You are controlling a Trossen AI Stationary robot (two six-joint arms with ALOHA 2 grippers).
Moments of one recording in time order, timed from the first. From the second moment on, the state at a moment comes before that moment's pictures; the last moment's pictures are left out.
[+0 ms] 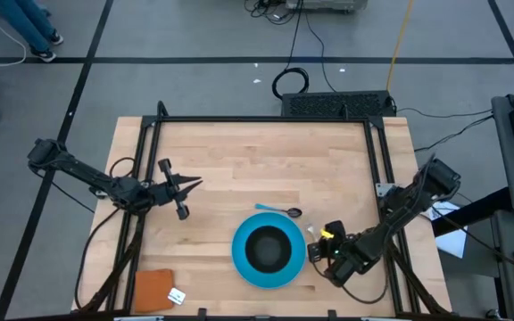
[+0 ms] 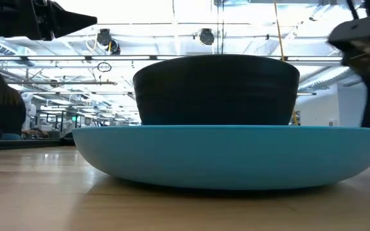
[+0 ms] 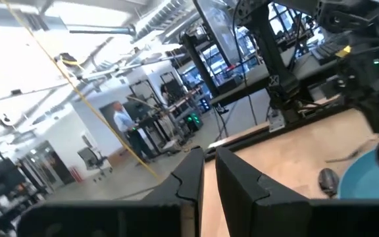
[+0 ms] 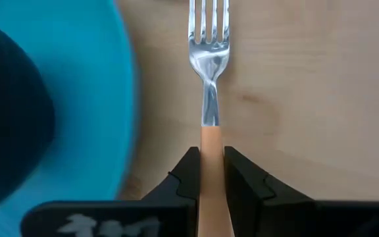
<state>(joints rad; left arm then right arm) -0.38 0.68 0.11 0.82 -0.63 0.69 0.76 1.66 0.87 -0.64 0.50 2.09</state>
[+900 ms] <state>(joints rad) -0.38 0.68 0.11 0.94 -0.63 0.83 0.76 1.78 0.87 -0.66 0.59 2.09</state>
